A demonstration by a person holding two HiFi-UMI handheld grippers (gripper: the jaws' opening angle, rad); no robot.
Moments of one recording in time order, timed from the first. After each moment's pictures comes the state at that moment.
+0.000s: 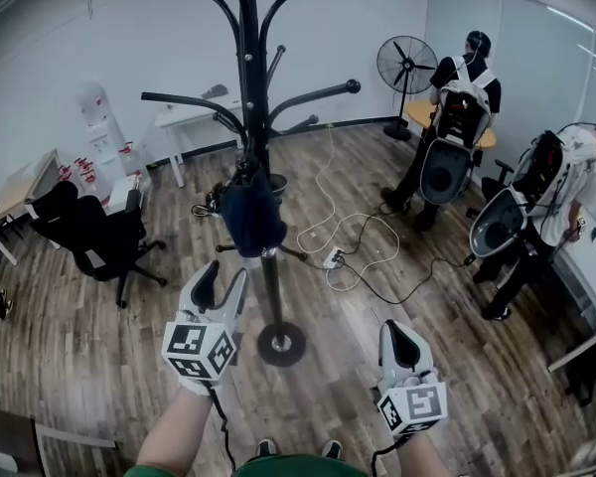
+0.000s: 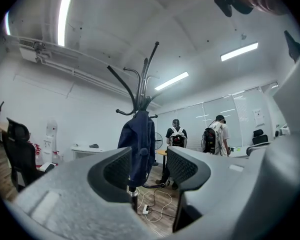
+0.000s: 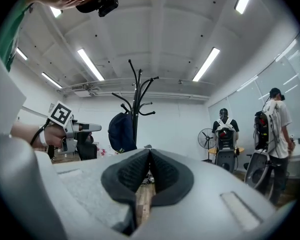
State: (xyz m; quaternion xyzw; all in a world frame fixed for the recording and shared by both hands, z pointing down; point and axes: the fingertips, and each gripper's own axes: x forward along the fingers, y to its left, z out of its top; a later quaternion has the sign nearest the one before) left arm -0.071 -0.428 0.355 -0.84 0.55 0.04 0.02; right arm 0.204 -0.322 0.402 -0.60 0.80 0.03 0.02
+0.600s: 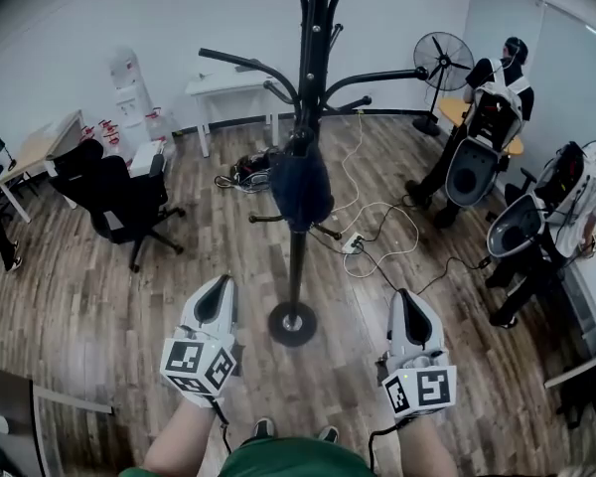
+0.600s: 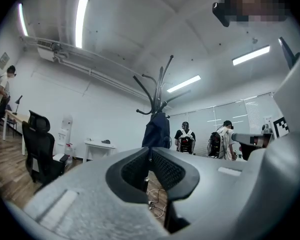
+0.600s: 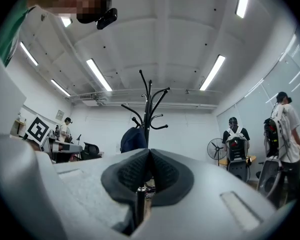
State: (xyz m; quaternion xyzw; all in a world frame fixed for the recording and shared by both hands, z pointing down) left arm -0.144 -0.361 0.390 -0.80 0.60 0.07 -0.02; right arm 0.146 -0.335 0.356 -0.57 0.82 0.08 0.07
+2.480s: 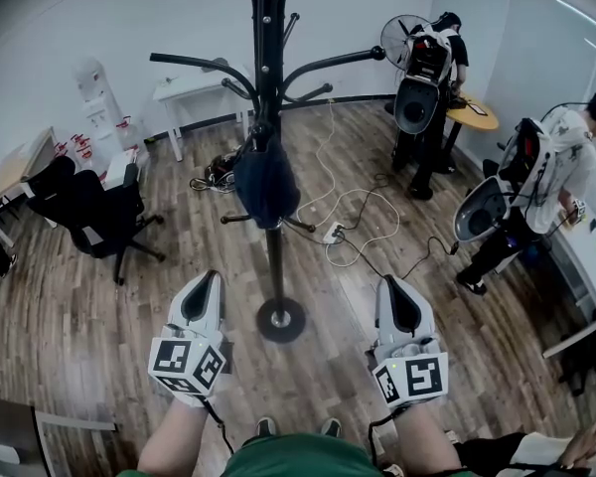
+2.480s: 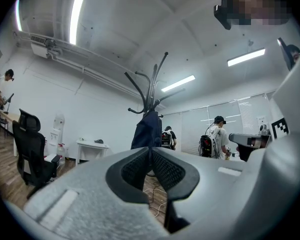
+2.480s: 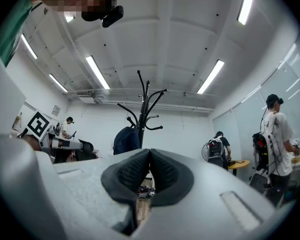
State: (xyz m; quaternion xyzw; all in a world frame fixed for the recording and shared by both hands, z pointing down) left arm -0.118 -0.377 0.380 -0.82 0.57 0.07 -0.01; right arm 0.161 -0.338 0.353 -0.59 0.80 0.09 0.06
